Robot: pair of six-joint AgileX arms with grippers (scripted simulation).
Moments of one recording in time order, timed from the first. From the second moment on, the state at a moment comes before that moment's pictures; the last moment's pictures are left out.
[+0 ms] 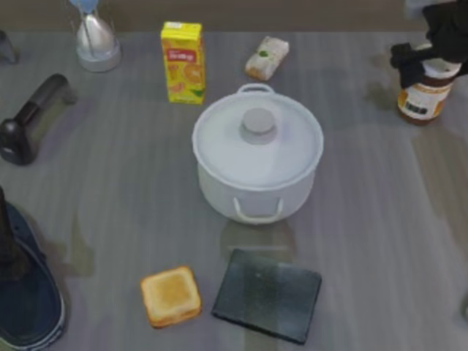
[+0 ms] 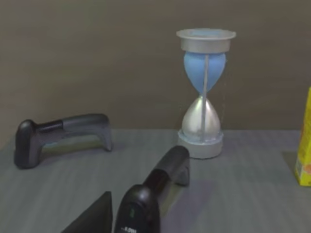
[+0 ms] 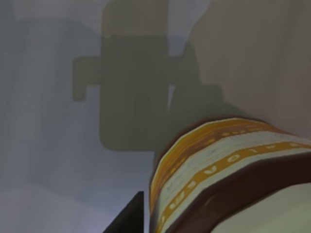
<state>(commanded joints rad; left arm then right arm) 0.00 0.00 0.00 0.00 0.00 0.00 0.04 2.57 2.34 -1.05 -0.05 -0.19</state>
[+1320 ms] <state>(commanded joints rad) 0.00 0.00 0.00 0.00 0.00 0.00 0.10 2.04 1.81 -1.05 -0.03 -0.11</state>
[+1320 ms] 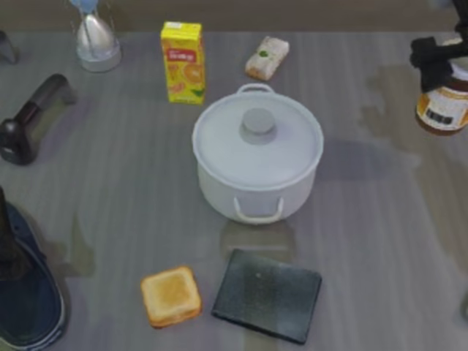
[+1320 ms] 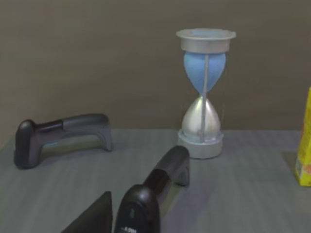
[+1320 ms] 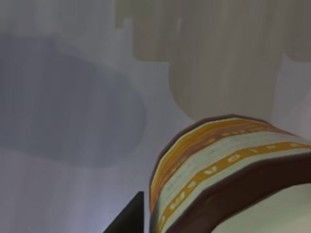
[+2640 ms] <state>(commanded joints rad) 0.00 0.00 0.00 0.00 0.00 0.00 0.31 2.01 1.42 -0.70 0.09 0.31</state>
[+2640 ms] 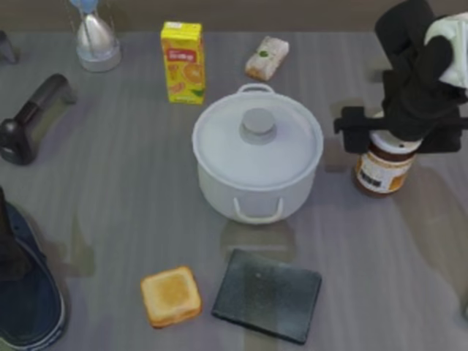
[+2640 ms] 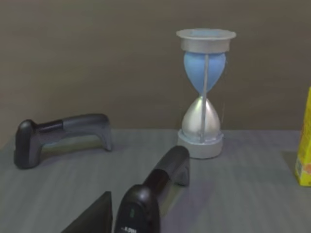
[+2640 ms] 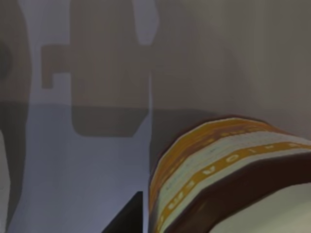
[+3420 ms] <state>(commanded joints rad) 0.00 0.00 0.00 0.00 0.00 0.00 0.31 2.02 1.41 -0.68 0.09 0.31</state>
